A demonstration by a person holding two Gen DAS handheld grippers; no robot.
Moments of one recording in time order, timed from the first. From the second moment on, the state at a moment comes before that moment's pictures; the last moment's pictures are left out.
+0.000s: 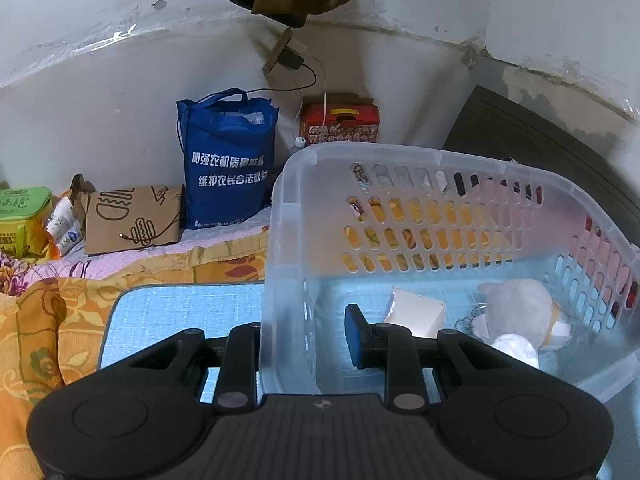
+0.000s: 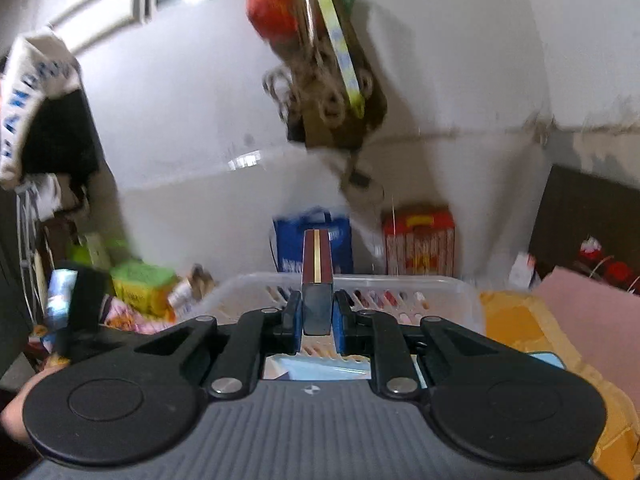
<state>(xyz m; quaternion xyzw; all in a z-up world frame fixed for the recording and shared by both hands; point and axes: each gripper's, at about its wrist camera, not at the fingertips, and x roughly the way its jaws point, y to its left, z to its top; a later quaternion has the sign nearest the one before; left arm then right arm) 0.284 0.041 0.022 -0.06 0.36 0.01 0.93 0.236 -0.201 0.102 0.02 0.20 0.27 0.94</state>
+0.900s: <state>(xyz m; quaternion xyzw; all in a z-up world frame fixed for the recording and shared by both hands) 0.283 0.039 0.022 -0.05 0.36 0.00 0.93 0.240 -0.218 0.071 0.03 0.18 0.24 0.95</state>
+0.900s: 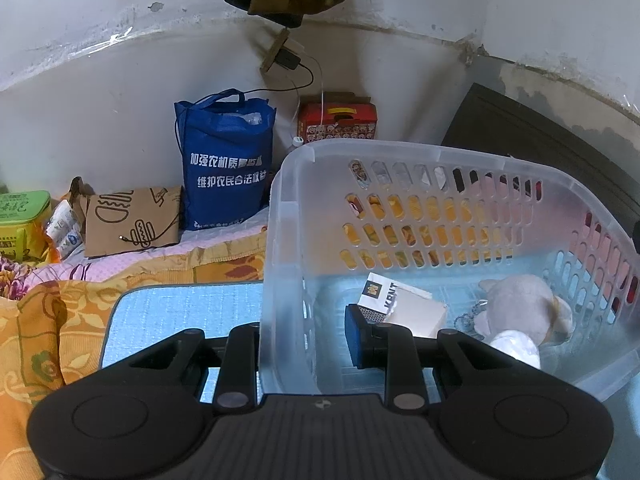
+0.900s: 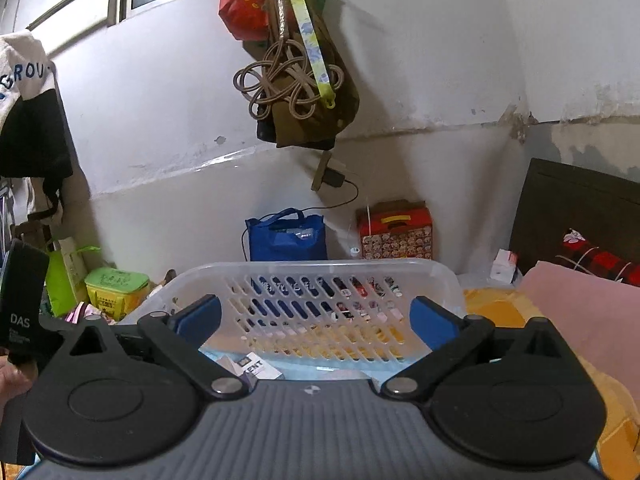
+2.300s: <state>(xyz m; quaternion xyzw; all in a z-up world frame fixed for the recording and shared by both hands) 0.281 0.040 0.023 -0.04 0.36 0.01 0.93 0.127 -0.215 -0.052 0.01 0.28 0.27 0.92</state>
